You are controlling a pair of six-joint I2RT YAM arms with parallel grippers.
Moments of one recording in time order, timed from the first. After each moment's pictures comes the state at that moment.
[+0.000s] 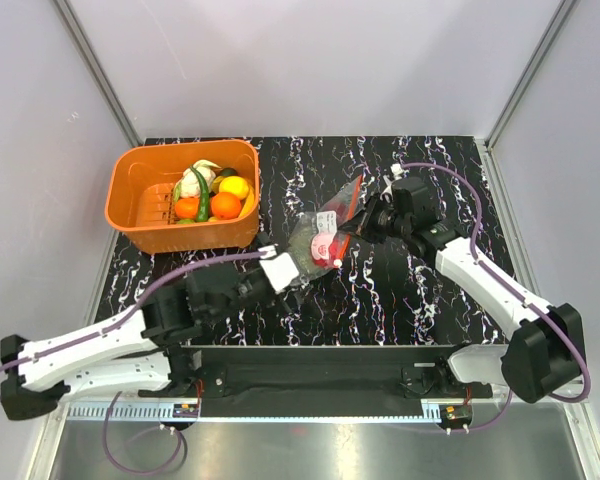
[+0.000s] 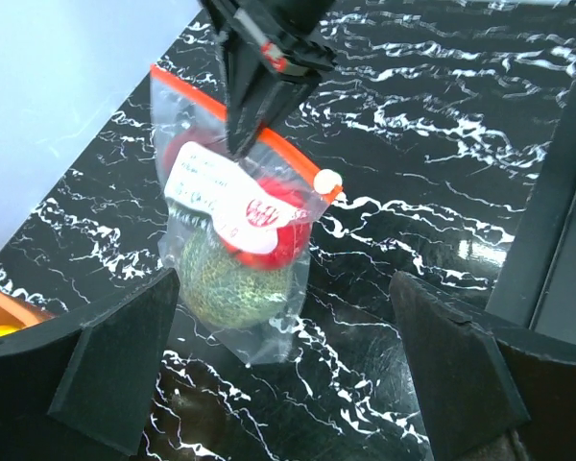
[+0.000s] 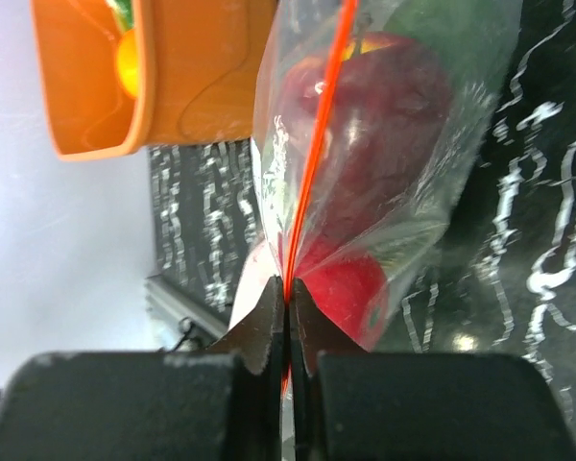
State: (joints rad) left arm -1.16 0.81 0.82 -0.21 -0.18 0.25; right arm 0.45 1.29 0.99 -0.27 -0.31 0.84
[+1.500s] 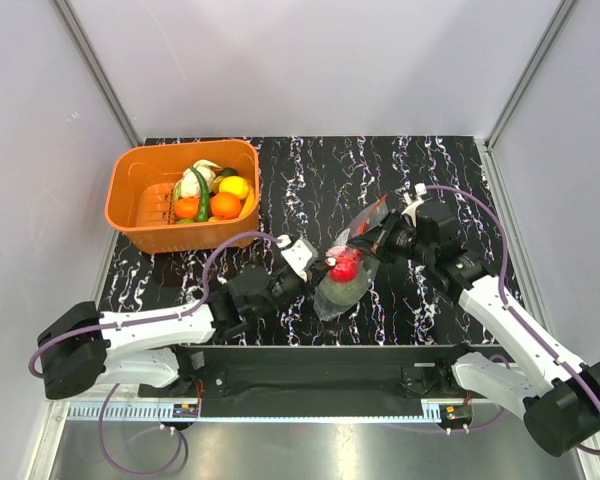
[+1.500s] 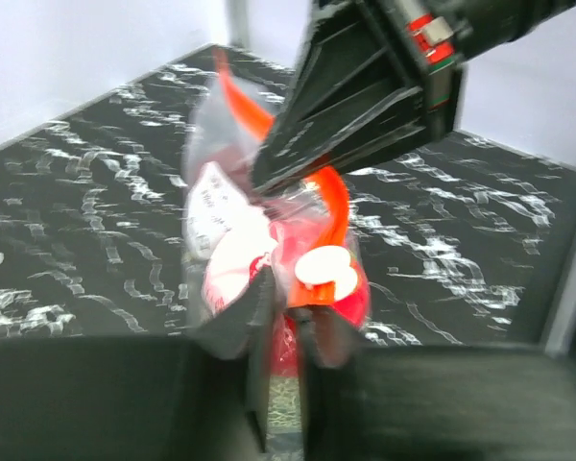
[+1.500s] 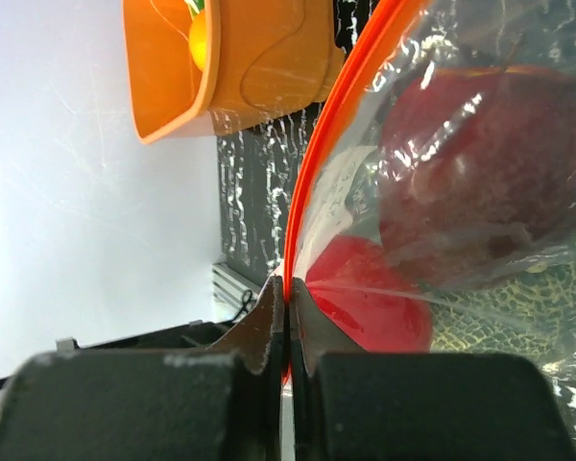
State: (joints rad) left arm -1.12 1.17 0.56 0.64 -0.18 -0.01; right arm 0.45 0.99 0.81 -0.25 -0.35 1.04
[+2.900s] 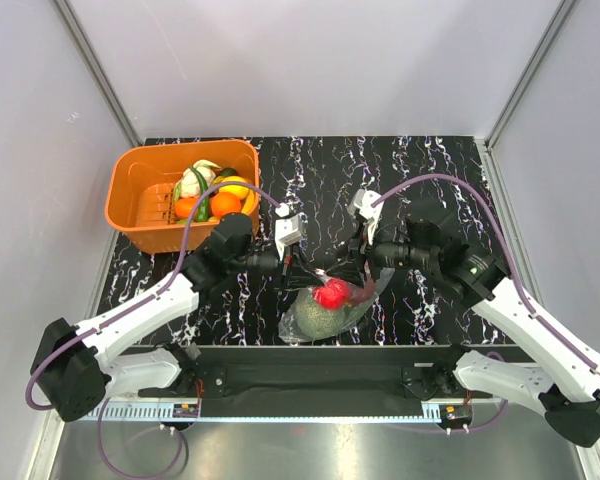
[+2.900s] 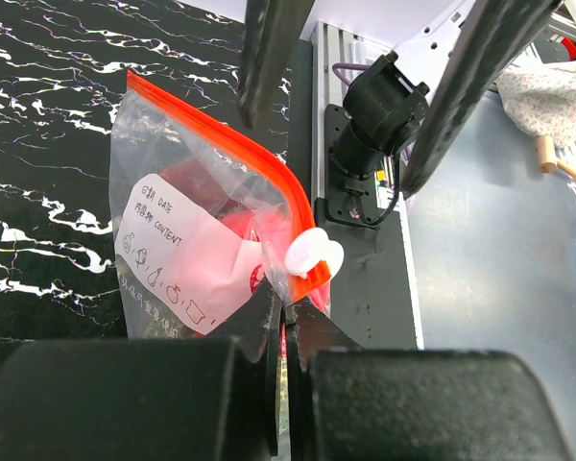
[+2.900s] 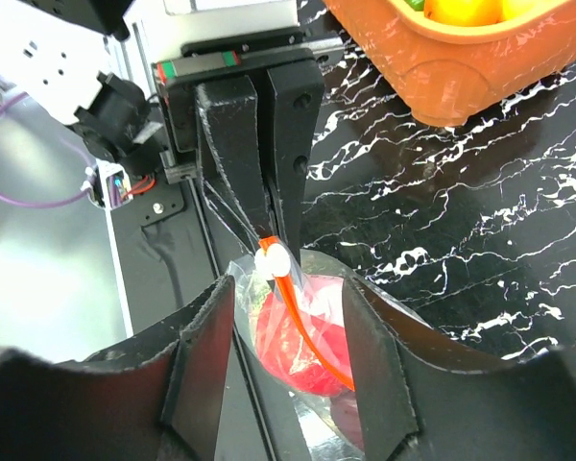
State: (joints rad) left arm -0.74 1.13 0.78 0.10 0.85 -0.15; right arm 0.74 0.97 1.11 -0.49 -0.51 0.01
